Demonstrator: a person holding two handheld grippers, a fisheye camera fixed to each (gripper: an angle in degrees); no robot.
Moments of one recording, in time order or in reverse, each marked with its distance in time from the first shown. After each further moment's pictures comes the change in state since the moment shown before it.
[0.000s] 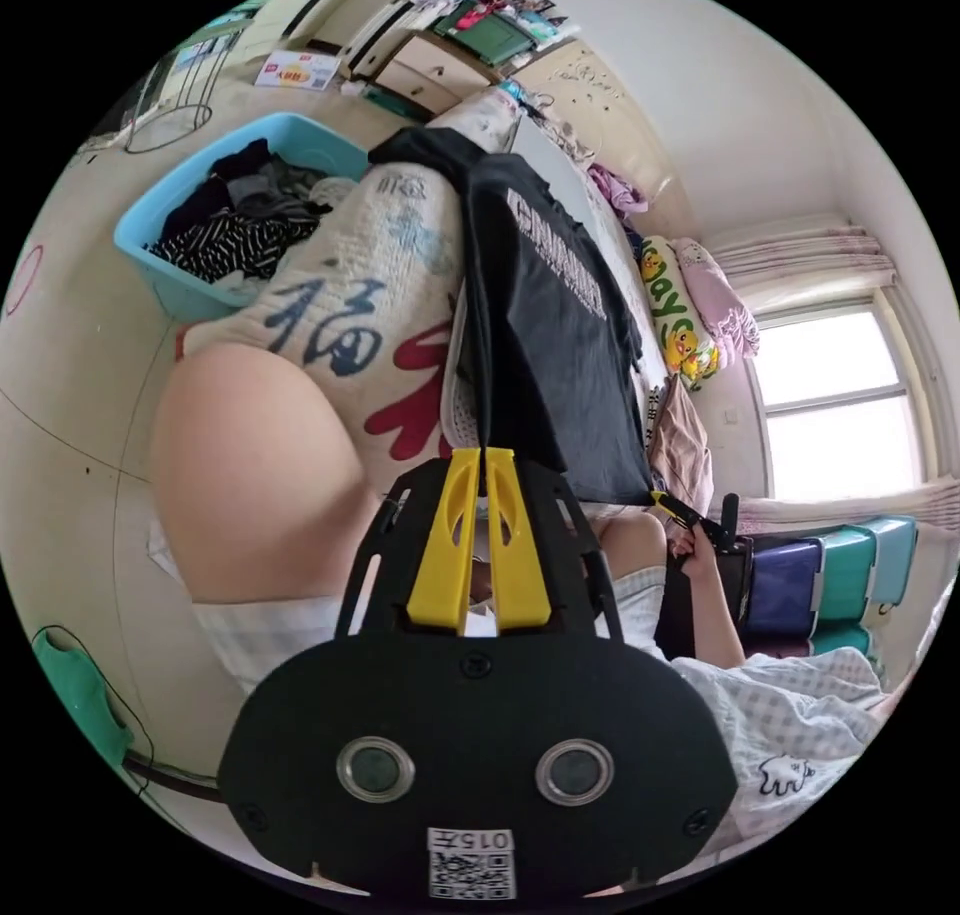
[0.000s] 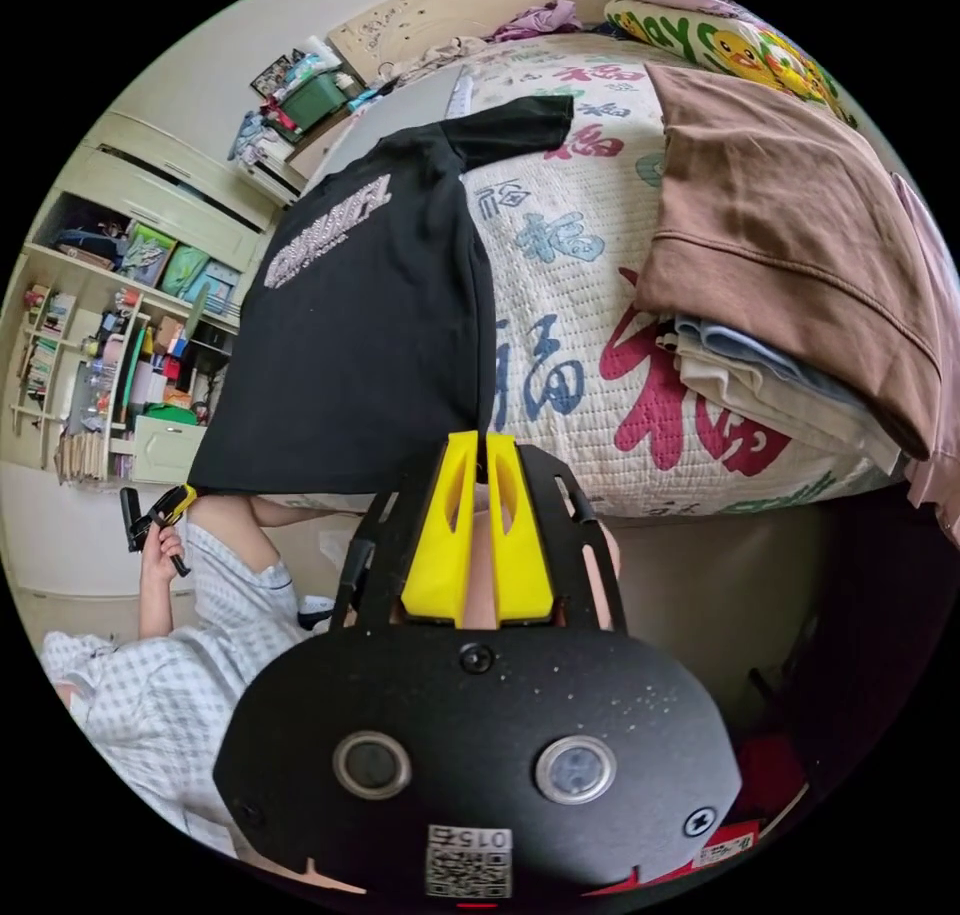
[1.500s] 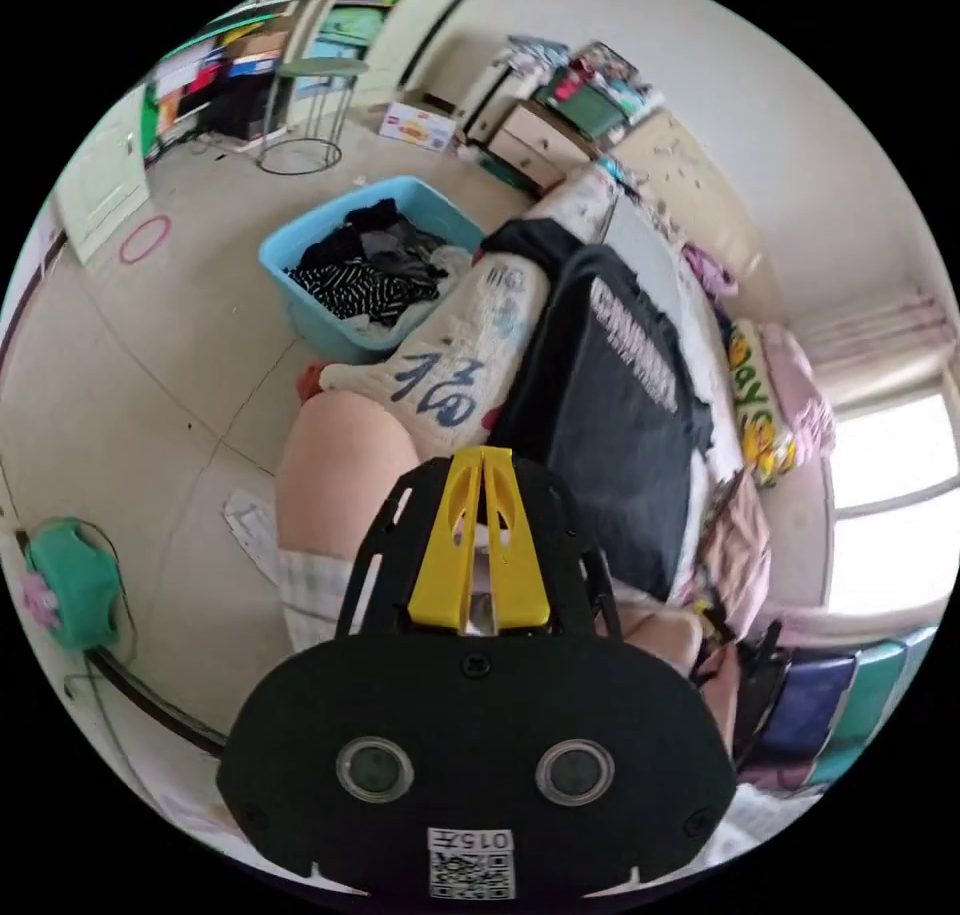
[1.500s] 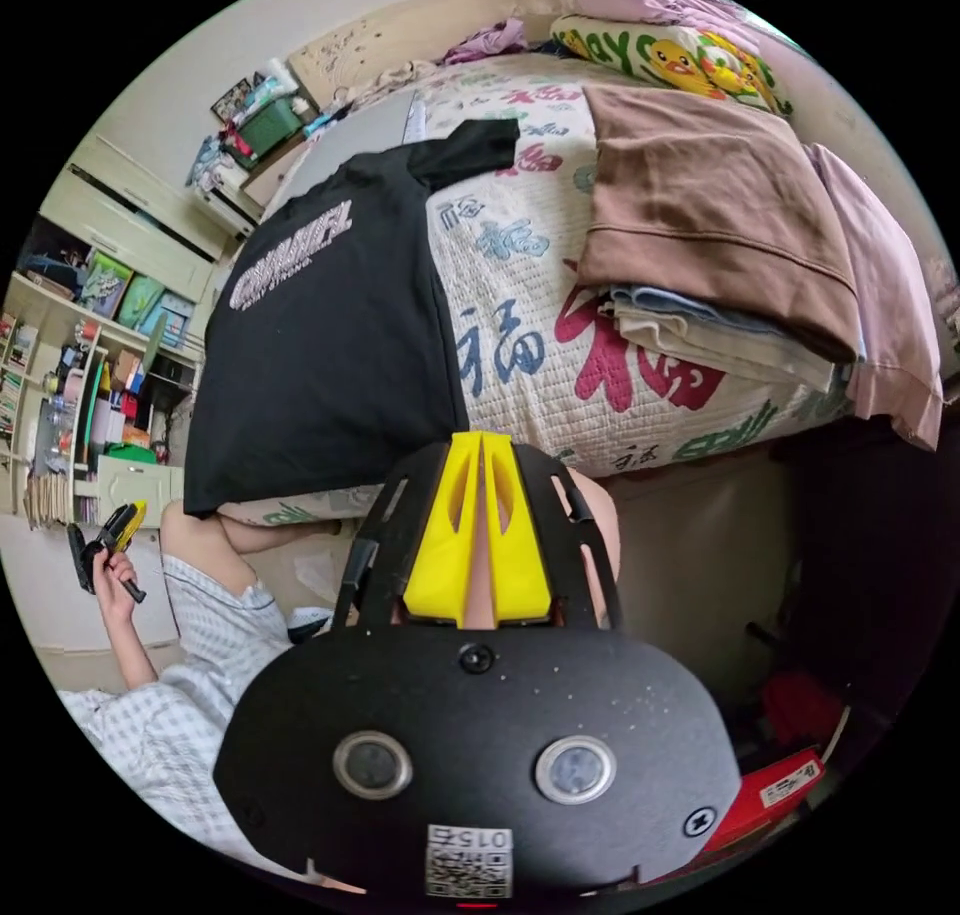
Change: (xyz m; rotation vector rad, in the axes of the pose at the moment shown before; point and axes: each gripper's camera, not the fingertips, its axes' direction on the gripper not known) left arm -0.024 -0.006 -0.127 0.221 -0.246 -0.215; right arm -0.046 0.048 -0.003 0.079 0.138 0.106
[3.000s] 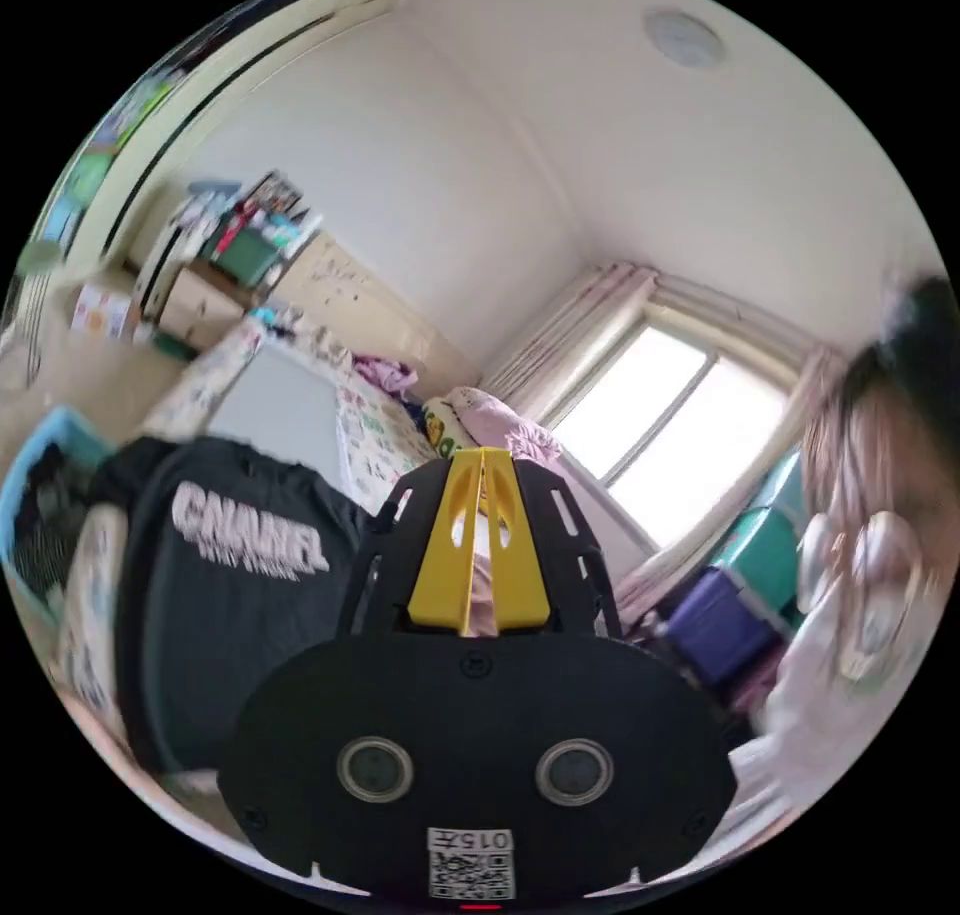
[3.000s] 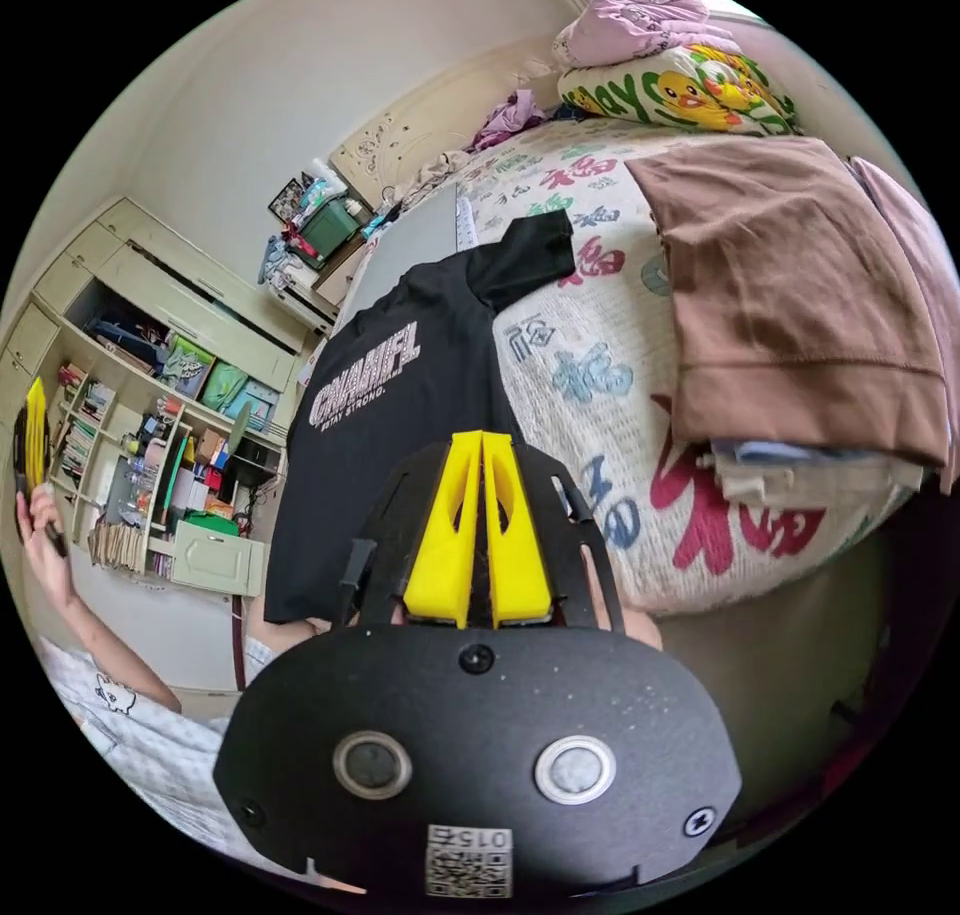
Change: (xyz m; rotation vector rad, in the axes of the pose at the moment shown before) left arm 0.280 -0.007 -0.121 0.398 0.700 0.593; right arm 0.018 -0.077 0.032 0.246 -0.272 0.041
